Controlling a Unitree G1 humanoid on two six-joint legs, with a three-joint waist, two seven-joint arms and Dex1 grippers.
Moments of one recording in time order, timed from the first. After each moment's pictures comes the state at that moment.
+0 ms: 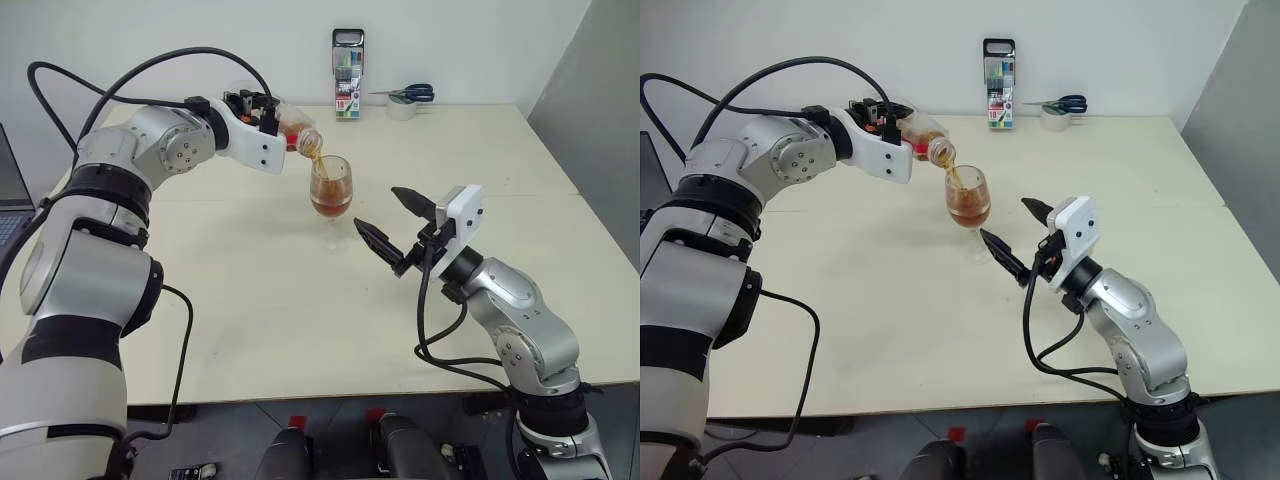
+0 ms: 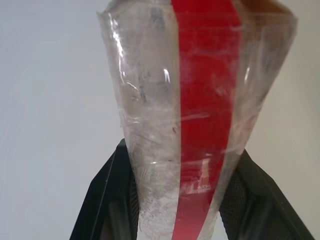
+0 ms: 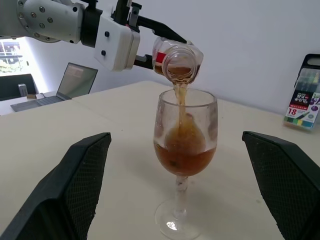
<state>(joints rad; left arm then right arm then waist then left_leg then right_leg) -1.46 0.71 -0.54 1.21 0.83 -0.75 -0.20 -0.36 -0.31 0.08 -0.48 0.41 0.49 0.43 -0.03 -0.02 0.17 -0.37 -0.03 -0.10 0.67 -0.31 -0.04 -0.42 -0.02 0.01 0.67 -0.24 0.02</state>
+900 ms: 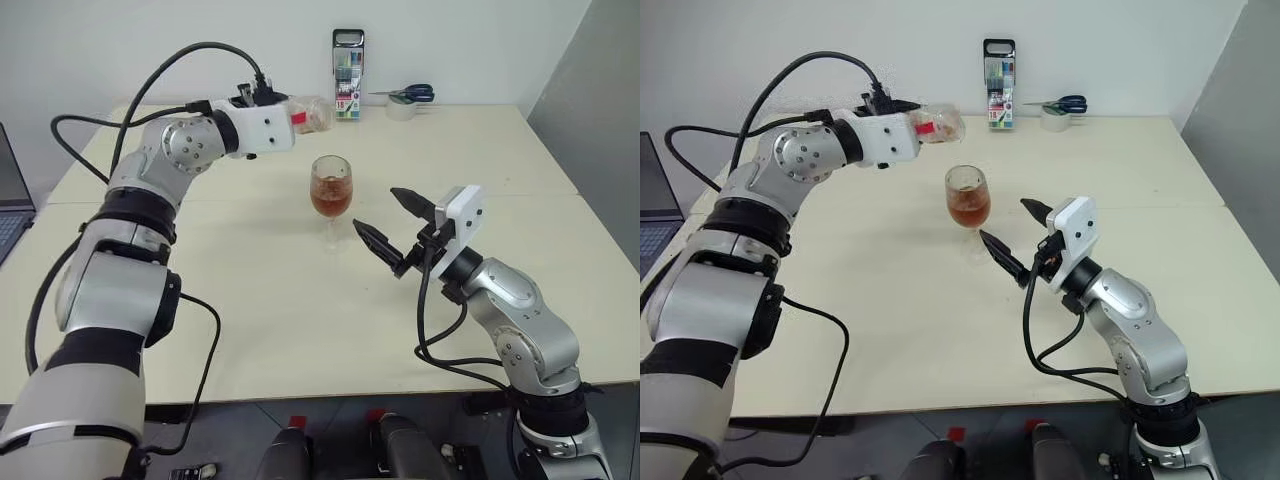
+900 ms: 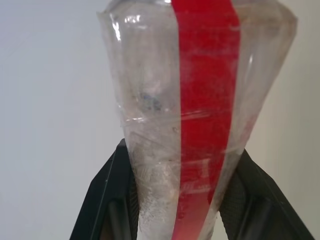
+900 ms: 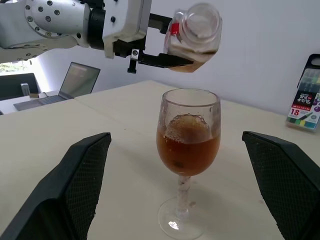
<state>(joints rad) -1.32 0.60 -0.26 1.07 0.38 -0.56 -0.54 -0.37 -0.31 0.08 -0.48 0.41 0.49 0.45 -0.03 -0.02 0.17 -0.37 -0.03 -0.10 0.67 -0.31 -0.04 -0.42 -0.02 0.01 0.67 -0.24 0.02</state>
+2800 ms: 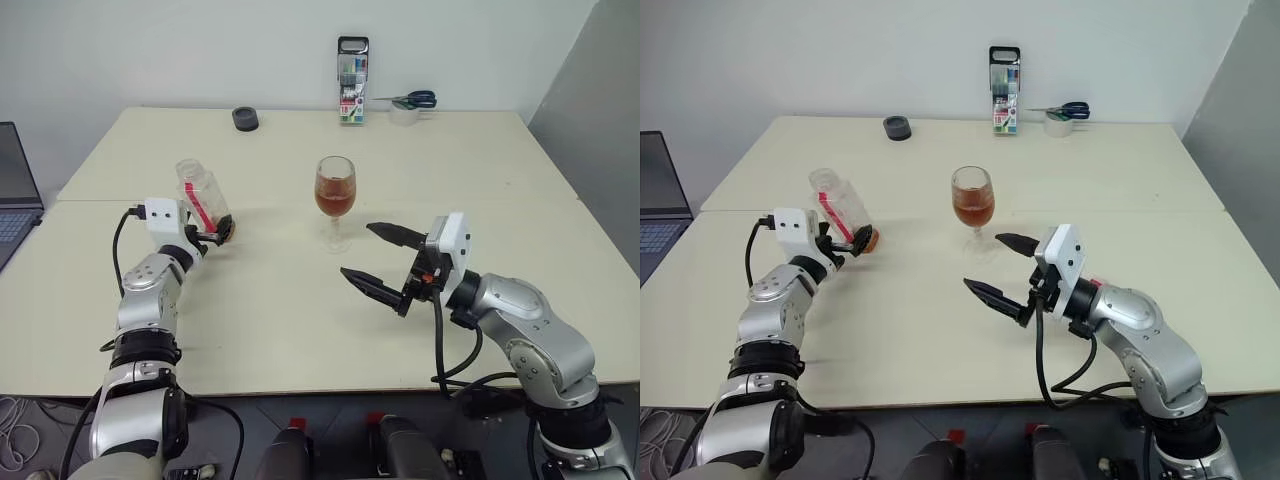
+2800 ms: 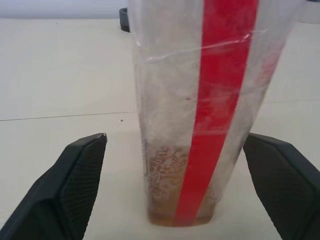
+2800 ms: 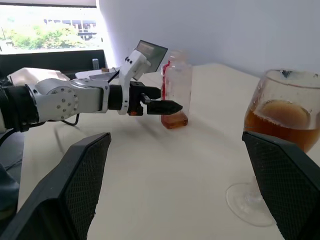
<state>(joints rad) -0.59 0.48 0.28 0.61 -0.22 0.11 -0.41 -0.30 -0.42 0.12 -0.54 0.49 0.53 0.64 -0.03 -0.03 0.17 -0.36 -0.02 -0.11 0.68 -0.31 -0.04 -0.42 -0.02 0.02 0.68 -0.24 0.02</state>
